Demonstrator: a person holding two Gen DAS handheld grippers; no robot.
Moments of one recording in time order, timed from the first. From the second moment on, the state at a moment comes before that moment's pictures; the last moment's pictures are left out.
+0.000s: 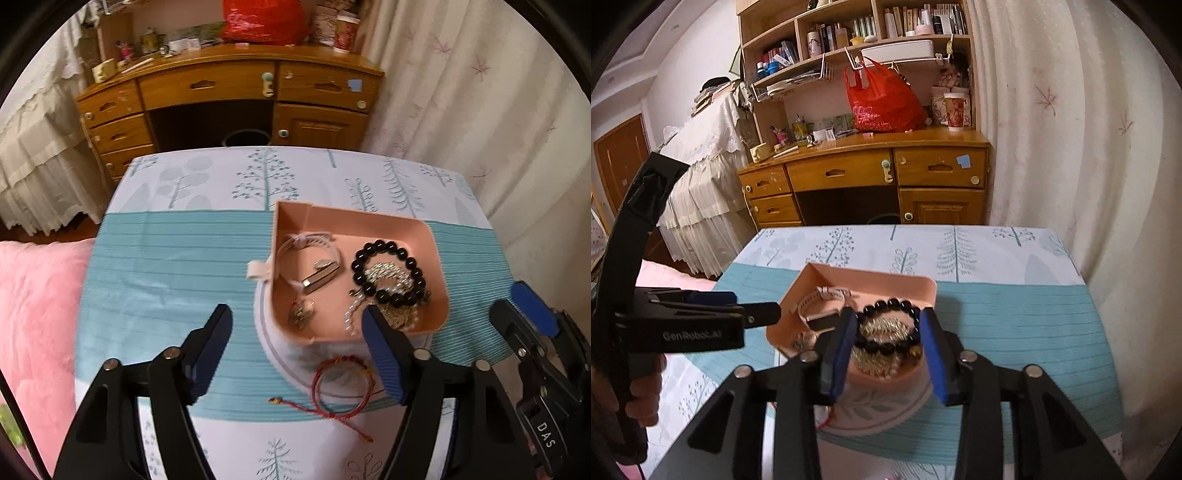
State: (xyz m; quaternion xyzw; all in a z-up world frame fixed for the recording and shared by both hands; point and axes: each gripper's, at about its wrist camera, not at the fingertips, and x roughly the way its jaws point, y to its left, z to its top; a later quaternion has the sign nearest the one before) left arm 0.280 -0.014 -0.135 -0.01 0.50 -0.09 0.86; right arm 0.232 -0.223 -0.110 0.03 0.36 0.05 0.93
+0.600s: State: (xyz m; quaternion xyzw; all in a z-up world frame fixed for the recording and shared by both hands) left arm 0.175 -0.012 -0.158 0.00 0.53 -0.07 0.85; right arm 0.160 -0.229 -0.135 -0.15 0.39 0.12 0.90
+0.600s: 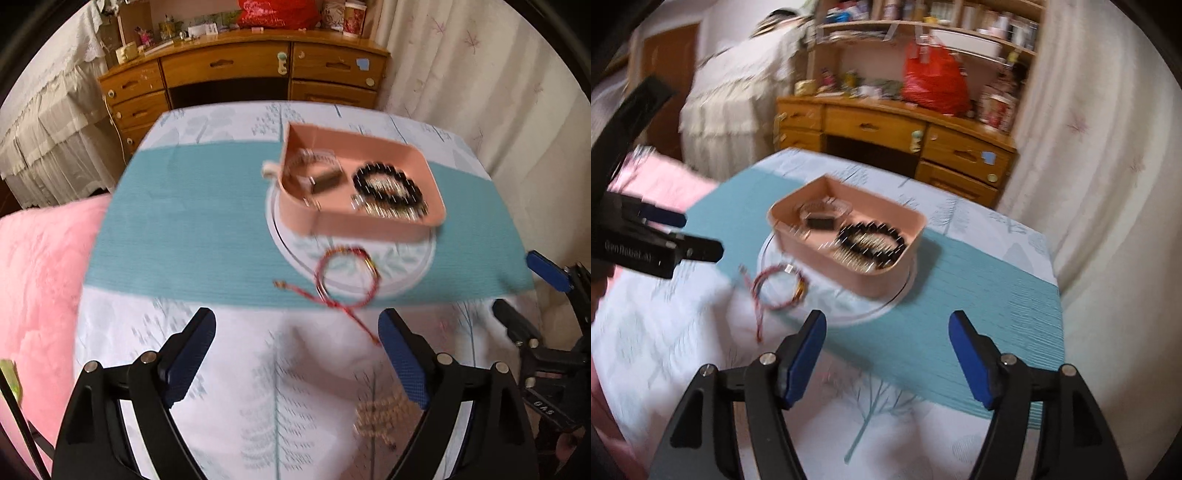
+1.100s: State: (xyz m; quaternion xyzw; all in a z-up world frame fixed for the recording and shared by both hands) left arm 0.091 -0.045 -0.198 -0.04 0.54 -0.08 0.83; right arm 0.128 -0.217 -0.187 -0.24 0.42 0.23 0.84
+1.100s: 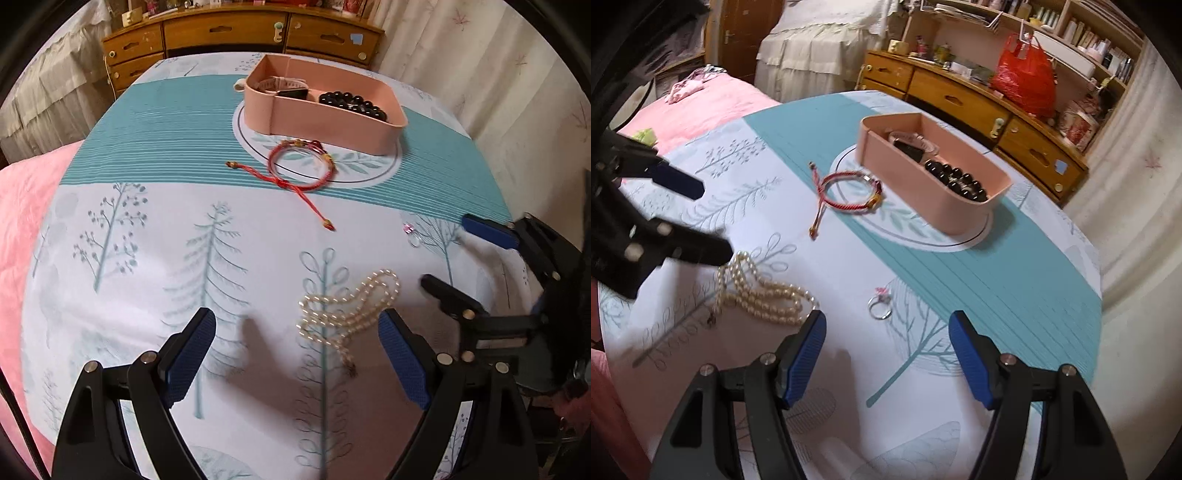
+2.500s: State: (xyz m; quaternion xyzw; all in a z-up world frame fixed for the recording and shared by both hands) left arm 0.077 -0.084 -0.213 0.01 0.52 -0.11 0.84; right arm 0.172 -0.233 -0.207 -0.07 0.46 0.27 0.84
